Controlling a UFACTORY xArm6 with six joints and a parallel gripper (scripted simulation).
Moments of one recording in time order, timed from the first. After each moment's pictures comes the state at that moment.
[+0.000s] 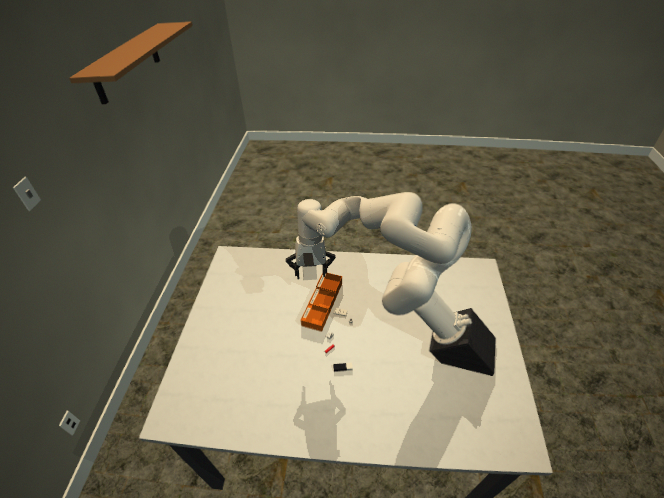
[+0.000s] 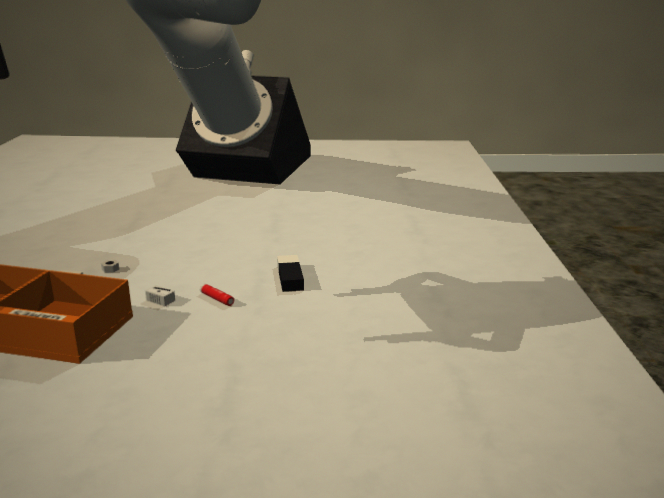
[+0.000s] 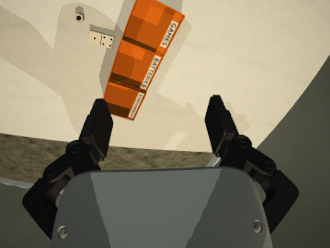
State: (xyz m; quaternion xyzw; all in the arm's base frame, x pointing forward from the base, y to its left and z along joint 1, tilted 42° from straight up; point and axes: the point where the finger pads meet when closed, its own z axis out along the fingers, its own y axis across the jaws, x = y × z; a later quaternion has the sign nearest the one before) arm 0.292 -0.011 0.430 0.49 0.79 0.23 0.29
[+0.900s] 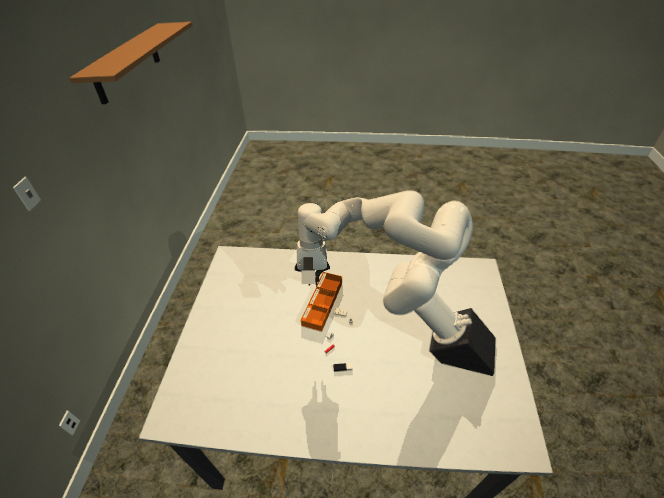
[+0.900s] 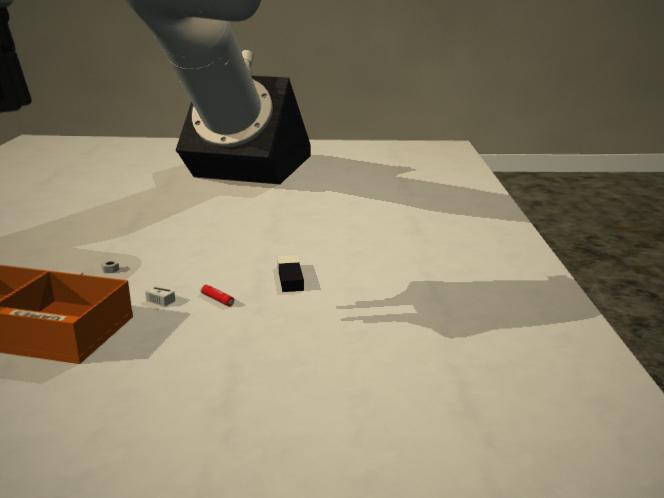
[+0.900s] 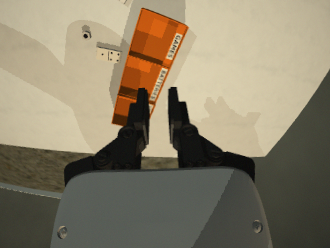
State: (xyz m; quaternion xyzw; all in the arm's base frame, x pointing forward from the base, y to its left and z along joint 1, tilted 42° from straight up) arm 0.290 0.003 0.417 0.52 0.78 0.24 0.26
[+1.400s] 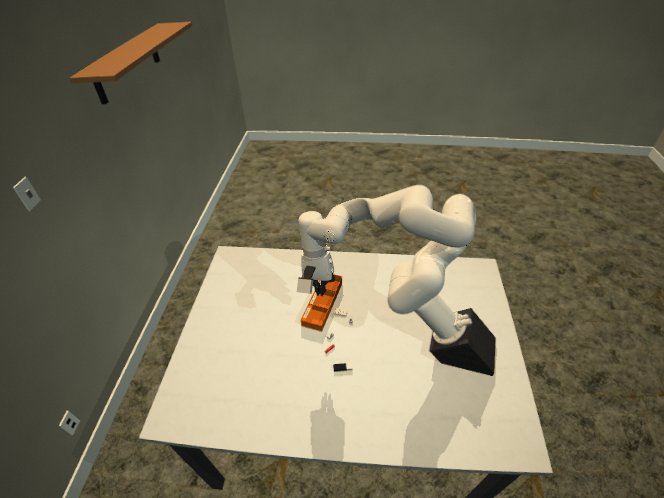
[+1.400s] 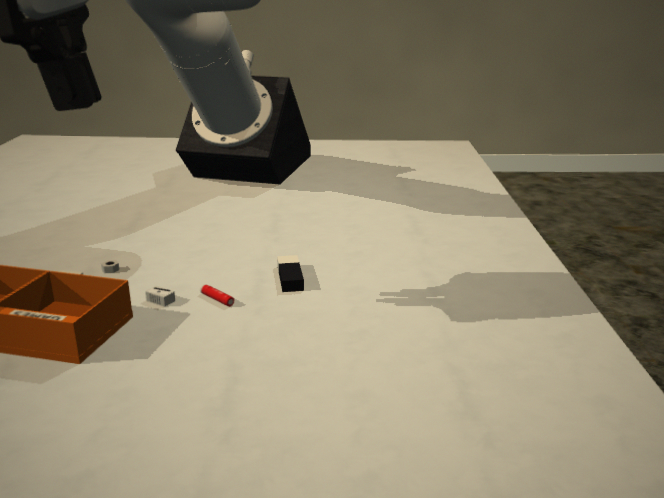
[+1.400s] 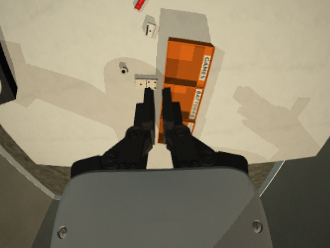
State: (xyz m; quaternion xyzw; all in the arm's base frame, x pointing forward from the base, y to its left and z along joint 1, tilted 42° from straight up) arm 0.263 0.039 0.388 0.63 0.71 0.25 0.18
